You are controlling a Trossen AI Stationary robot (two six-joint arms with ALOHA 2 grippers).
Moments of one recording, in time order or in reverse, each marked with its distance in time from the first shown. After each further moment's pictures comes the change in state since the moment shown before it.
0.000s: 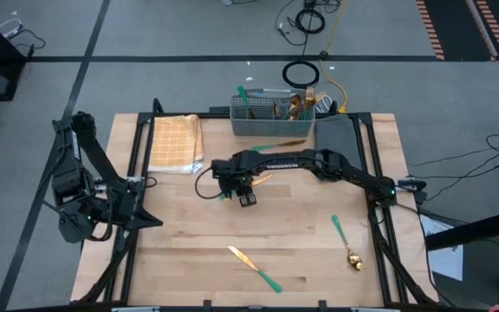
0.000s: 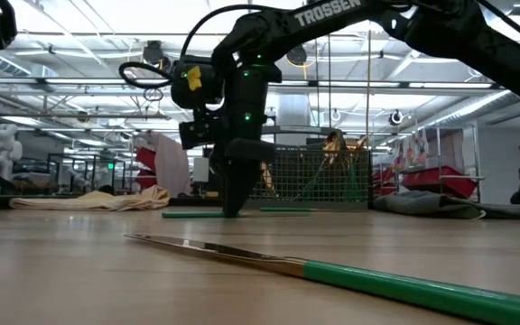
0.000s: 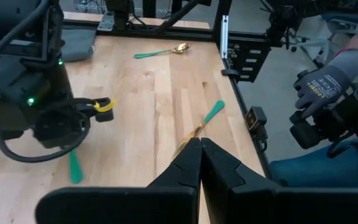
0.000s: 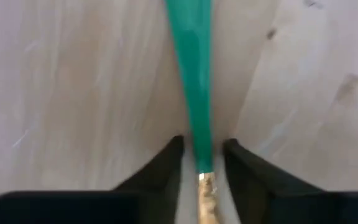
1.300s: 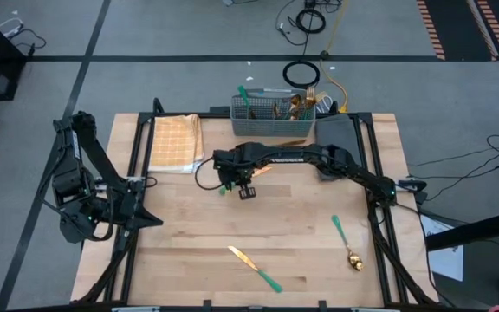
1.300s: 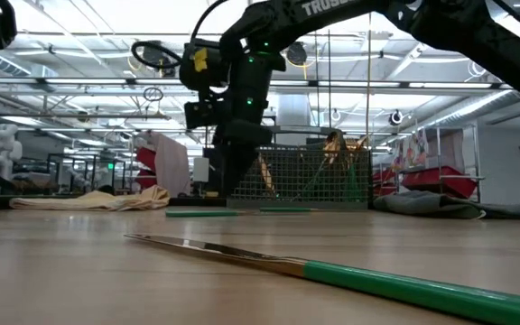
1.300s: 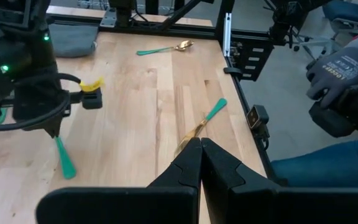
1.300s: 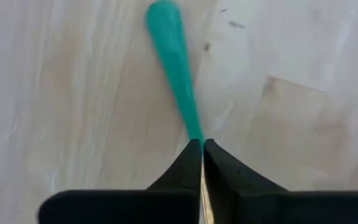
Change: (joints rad) left arm -0.001 0.001 0.000 -0.018 0.000 -0.029; right arm -0.023 -0.128 -0.014 0.077 -0.008 -0.006
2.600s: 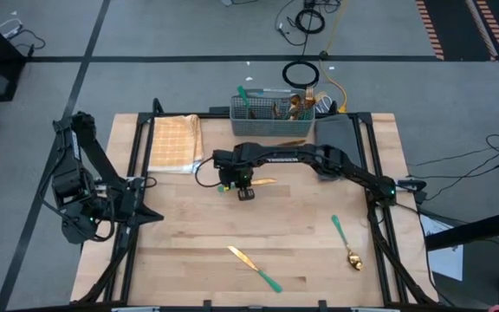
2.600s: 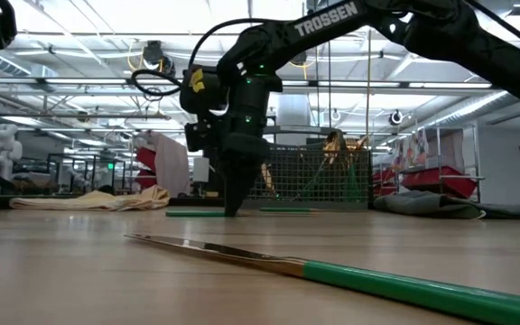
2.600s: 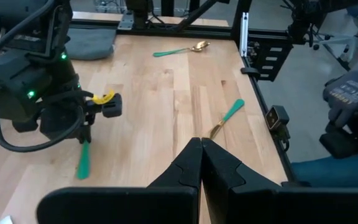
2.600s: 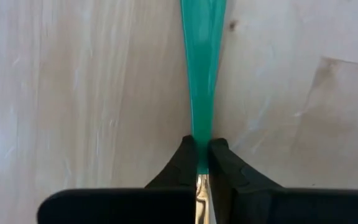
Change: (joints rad) left arm 0.001 0.002 0.000 -0.061 -0.051 -0.025; right arm -0.017 0.126 0.005 0.008 -0.158 0.083
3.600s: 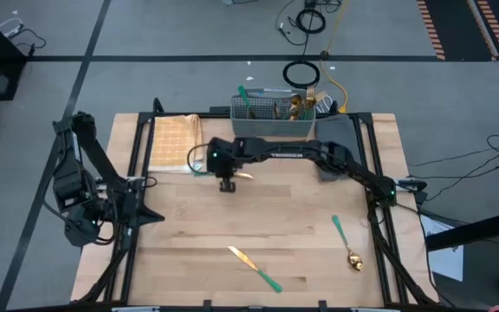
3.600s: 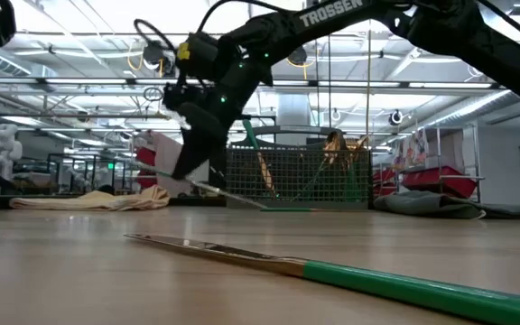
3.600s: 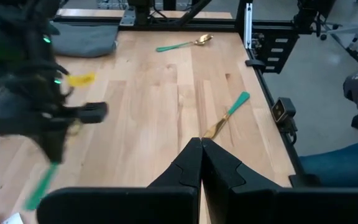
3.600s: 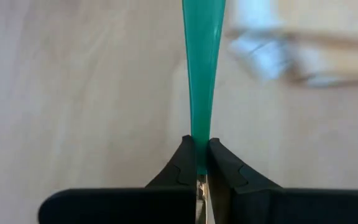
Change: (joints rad) left arm 0.000 0.021 0.000 -0.024 0.003 -0.002; right arm -0.026 -0.117 -0.005 0.355 0.017 0.098
